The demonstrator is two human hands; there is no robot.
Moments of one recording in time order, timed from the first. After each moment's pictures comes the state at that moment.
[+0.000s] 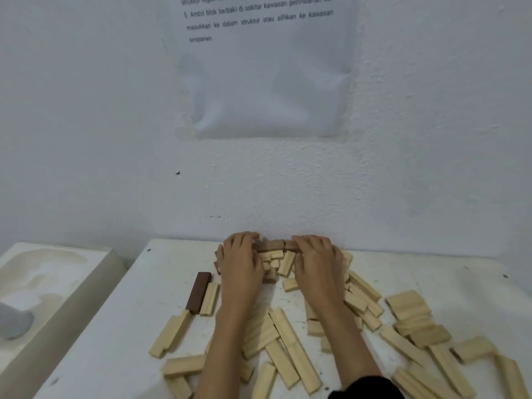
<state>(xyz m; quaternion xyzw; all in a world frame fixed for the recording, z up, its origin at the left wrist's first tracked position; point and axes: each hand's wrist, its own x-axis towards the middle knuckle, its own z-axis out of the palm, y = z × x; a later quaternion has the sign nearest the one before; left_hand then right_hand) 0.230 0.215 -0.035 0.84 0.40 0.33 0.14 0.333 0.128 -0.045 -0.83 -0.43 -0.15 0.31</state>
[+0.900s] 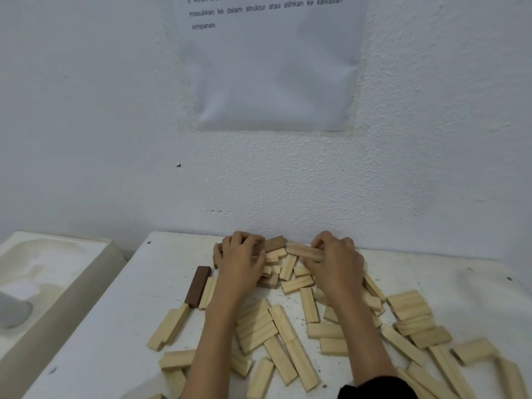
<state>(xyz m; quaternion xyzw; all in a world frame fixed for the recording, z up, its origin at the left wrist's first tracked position) 0.221 0.214 -0.026 0.86 0.41 0.22 0.19 0.350 0.108 -0.028 -0.87 -0.37 -0.03 0.31</state>
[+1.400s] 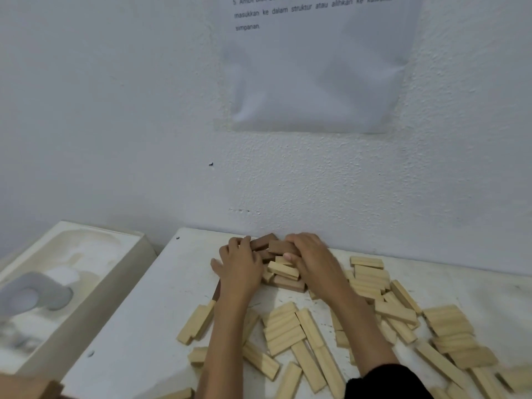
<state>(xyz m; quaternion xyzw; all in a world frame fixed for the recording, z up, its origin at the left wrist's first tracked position) 0.197 0.229 -0.015 0.80 0.56 0.11 0.18 0.326 0.156 -0.032 -0.72 -0.61 0.04 0.32</state>
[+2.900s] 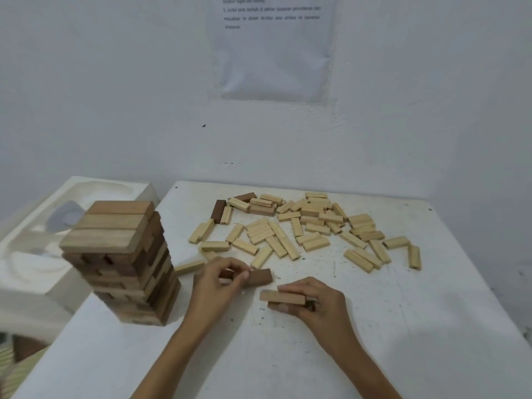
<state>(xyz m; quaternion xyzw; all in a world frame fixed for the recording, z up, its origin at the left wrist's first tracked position) 0.052 0.065 -0.022 0.78 0.35 0.30 0.43 0.192 -0.073 -0.047 -0.63 -0.46 0.18 0.60</state>
